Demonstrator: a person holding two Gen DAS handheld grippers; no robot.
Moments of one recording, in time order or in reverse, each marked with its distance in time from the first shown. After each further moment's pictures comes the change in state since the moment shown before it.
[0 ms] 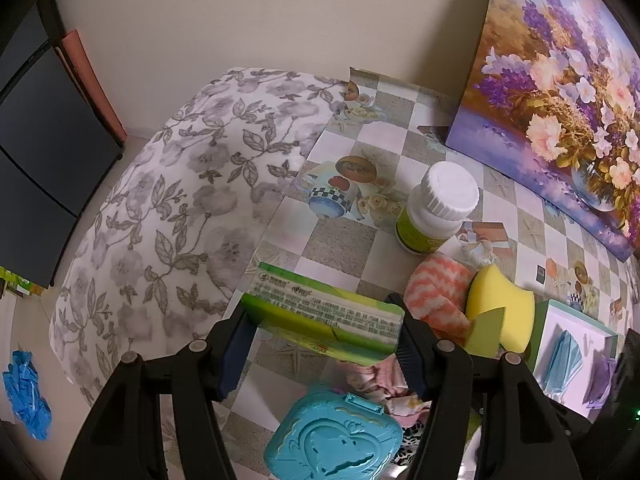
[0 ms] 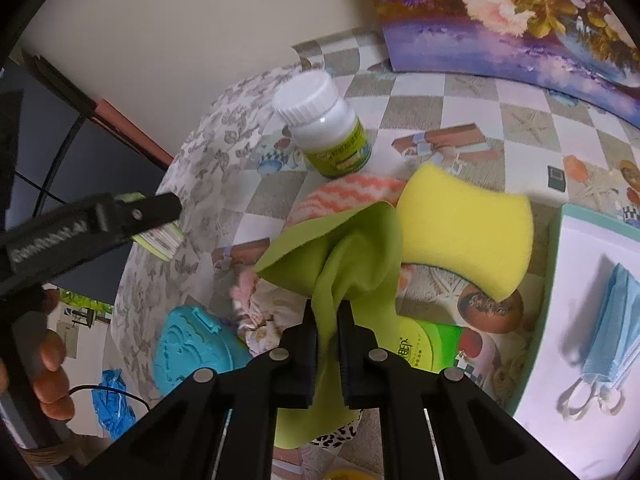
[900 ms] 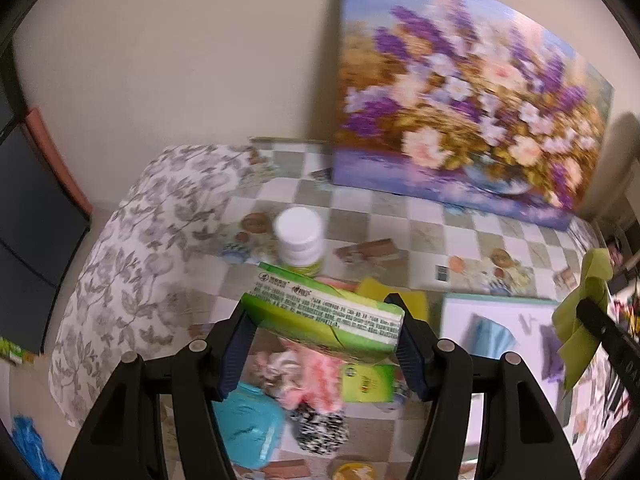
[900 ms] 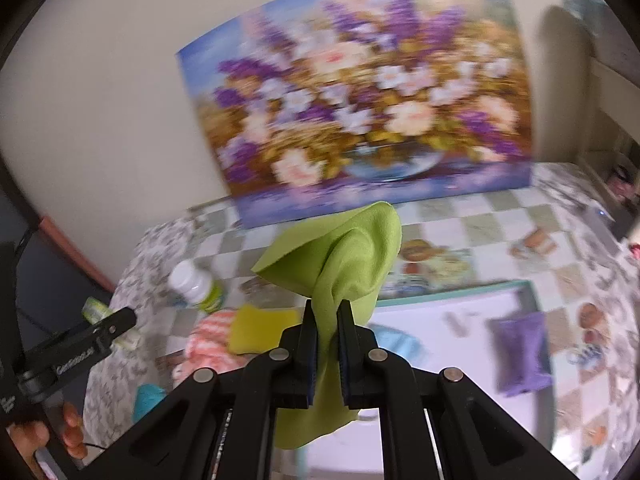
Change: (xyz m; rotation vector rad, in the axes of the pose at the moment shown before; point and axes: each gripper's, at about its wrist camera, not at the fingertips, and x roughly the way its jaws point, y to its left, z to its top) left arm -0.089 -0.104 -0.020 0.207 -0.177 -0.117; right arm -0.205 -0.098 -0.019 0.220 -0.387 -0.333
